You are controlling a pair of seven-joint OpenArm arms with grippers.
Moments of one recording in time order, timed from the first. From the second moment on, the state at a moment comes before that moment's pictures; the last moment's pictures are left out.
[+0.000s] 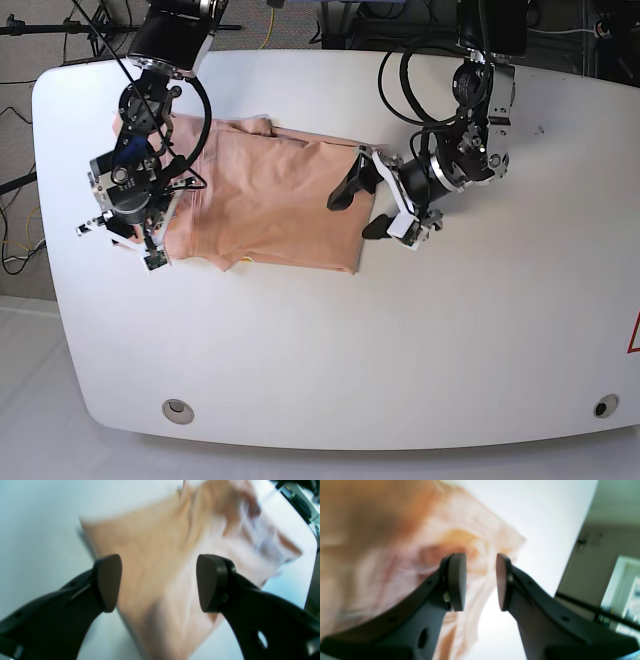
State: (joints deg) left arm 1.7 -5.2 4.0 89.2 -24.1 -41.5 32.5; right arm 4.0 2.4 19.2 105.0 -17.2 37.5 -66.7
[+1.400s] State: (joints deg) left arm -6.1 -4.9 9.6 65.3 -15.5 -40.7 21.1; right arm 5.4 2.9 48.0 102.2 -5.5 40.1 -66.7
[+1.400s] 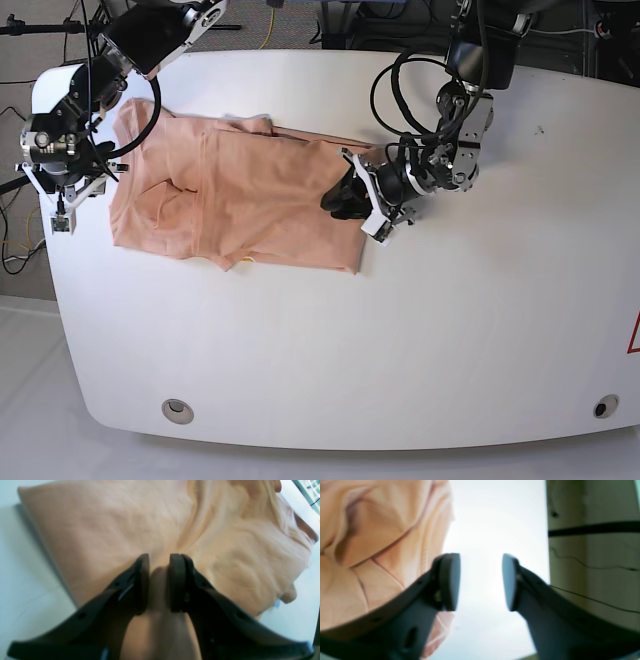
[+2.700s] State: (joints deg) left arm -5.4 -7.4 2.2 66.0 -9.5 -40.1 18.9; right arm 8.3 8.0 45.0 71.5 27.3 40.6 -67.4
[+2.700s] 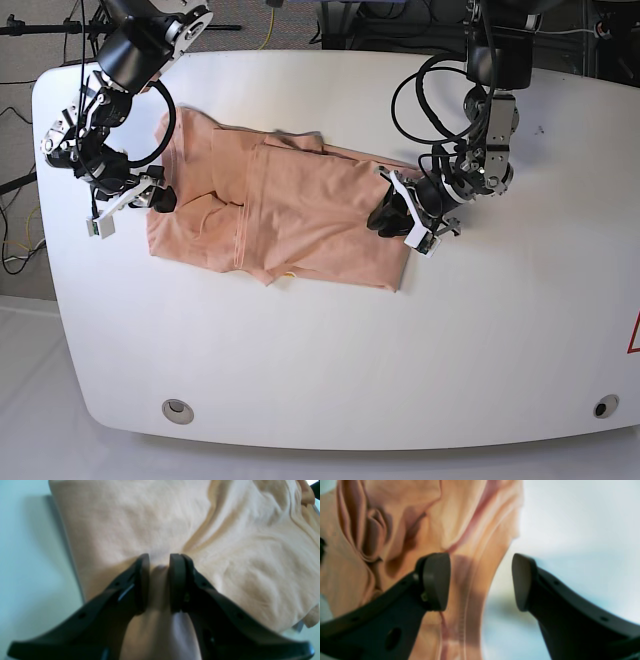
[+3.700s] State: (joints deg) left arm -4.6 -7.1 2.1 66.1 -9.9 -39.7 18.1; right arm 2.8 9.4 40.6 70.9 35.2 41.7 -63.7
